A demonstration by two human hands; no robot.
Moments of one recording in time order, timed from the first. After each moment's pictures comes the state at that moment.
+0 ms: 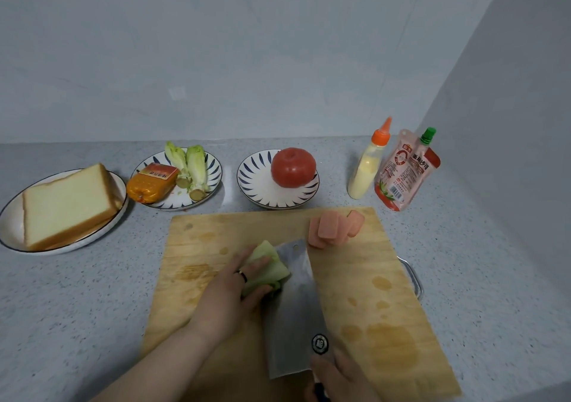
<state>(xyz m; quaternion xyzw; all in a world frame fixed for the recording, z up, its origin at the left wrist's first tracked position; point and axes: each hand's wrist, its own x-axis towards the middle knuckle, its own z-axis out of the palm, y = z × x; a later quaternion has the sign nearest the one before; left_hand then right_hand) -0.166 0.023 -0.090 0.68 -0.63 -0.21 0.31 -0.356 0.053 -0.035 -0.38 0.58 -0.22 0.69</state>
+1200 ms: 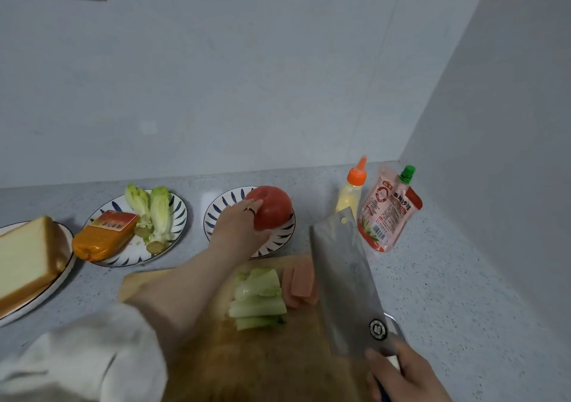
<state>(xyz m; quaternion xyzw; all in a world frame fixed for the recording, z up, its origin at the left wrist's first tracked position) -0.165 -0.165 -0.044 0.75 -0.61 -0.11 0.22 -0.419 -0.050 -0.010 -0.47 0.58 -0.31 0.59</state>
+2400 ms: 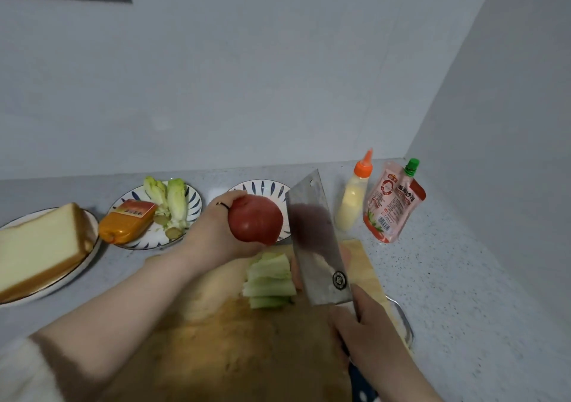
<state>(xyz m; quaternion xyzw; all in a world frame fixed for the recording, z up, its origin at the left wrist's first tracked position) -0.141 -0.094 -0.005 0.71 -0.57 -0.21 0.35 -0.377 -0.056 -0.006 -0.62 0.52 -0.26 0.52</state>
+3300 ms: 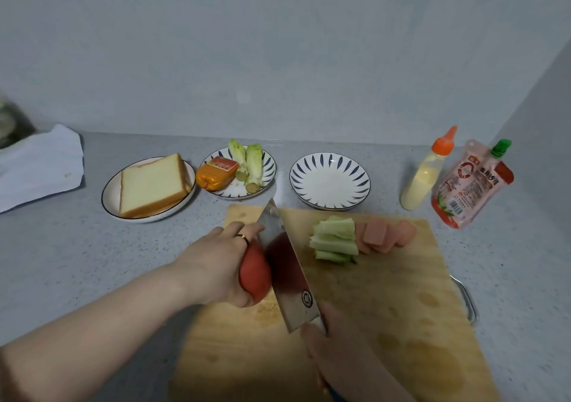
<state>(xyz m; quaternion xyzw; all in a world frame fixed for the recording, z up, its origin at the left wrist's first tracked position) -0.119 0.053 -0.002 0.76 -0.63 -0.14 -0.03 -0.321 0.027 -0.033 -0.69 0.46 -0.06 0.55</state>
